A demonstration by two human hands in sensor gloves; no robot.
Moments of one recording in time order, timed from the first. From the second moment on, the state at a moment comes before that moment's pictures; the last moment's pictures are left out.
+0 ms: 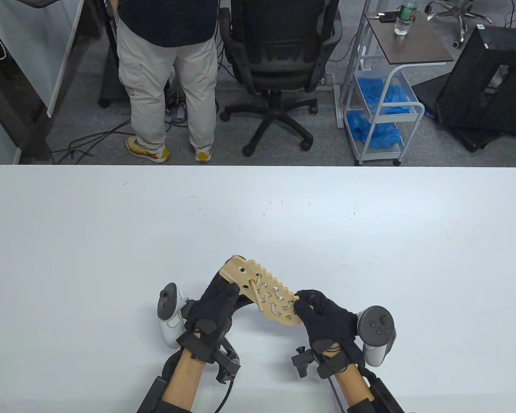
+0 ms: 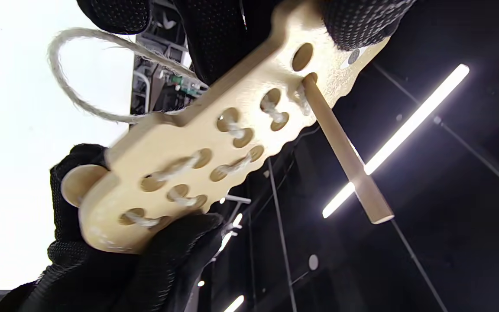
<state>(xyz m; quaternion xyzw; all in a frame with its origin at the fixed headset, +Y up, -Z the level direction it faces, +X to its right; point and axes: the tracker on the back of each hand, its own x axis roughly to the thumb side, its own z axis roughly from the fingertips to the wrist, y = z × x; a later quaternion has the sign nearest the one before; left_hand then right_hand) -0.144 -0.734 -0.272 -0.12 -0.19 0.80 0.56 0.137 -0.717 -0.238 0.10 -0.14 0.78 0.60</state>
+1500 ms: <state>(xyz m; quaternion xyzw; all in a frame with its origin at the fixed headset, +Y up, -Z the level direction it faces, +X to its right) -0.173 -0.729 -0.276 -0.04 -0.09 0.62 0.78 0.175 -0.733 -0.241 -0.06 -0.19 0.74 0.64</state>
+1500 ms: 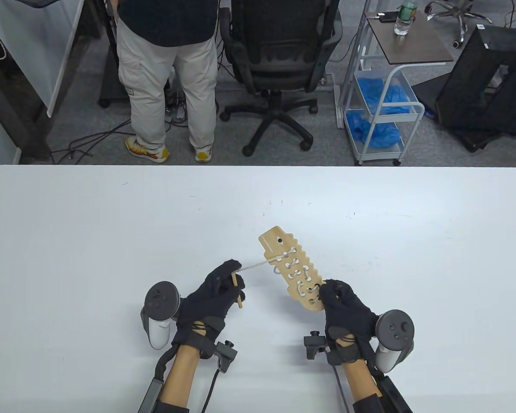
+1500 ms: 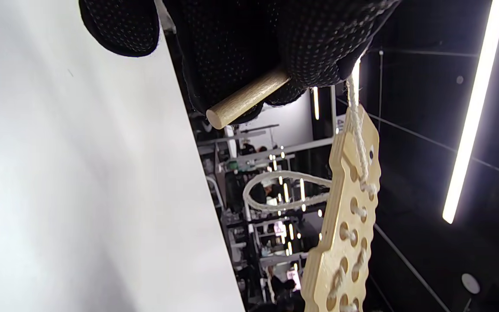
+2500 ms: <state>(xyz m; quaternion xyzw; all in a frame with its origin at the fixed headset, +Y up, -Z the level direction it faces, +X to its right) -0.205 -0.736 -0.275 0.01 0.01 0.65 0.76 0.209 -0.756 -0.243 -0.20 -0.14 0.64 0.73</state>
